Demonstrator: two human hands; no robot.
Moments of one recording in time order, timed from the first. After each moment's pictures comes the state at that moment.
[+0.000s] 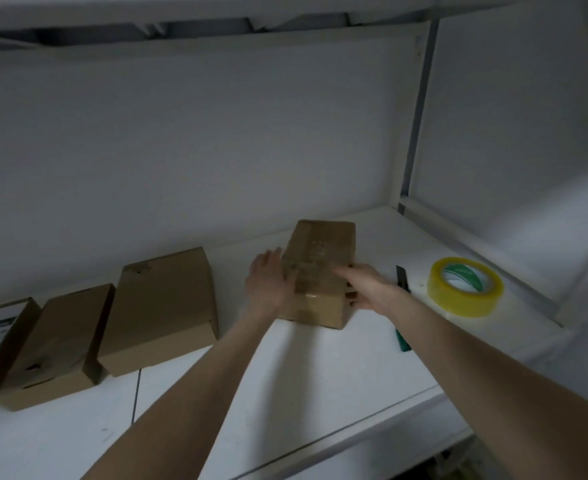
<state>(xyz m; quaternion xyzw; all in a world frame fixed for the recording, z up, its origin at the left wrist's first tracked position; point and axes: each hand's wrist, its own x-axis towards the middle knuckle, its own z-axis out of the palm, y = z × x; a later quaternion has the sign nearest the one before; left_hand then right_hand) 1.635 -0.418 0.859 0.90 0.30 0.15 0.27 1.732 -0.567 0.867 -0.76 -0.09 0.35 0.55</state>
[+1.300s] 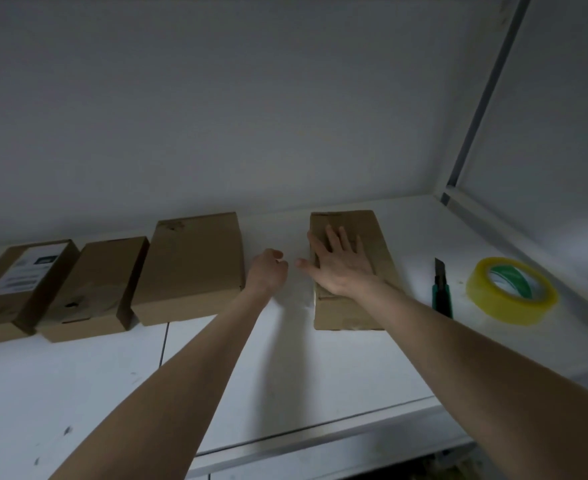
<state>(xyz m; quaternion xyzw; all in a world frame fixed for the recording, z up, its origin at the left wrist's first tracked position) 1.604 -0.369 0.826 0.79 0.40 0.14 0.43 1.696 -0.489 0.858 -0.89 -0.44 0.09 0.03</state>
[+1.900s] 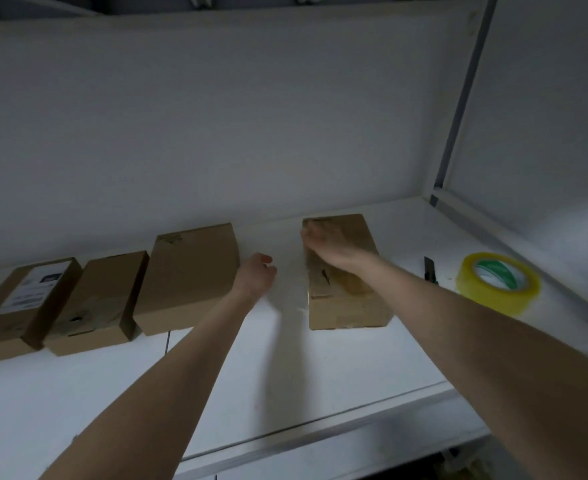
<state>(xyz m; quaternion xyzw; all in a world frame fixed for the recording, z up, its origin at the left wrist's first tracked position) 1.589 -0.366 0.838 0.81 0.40 0.15 0.39 1.709 -0.493 0.889 -0.87 -0.41 0.18 0.22</state>
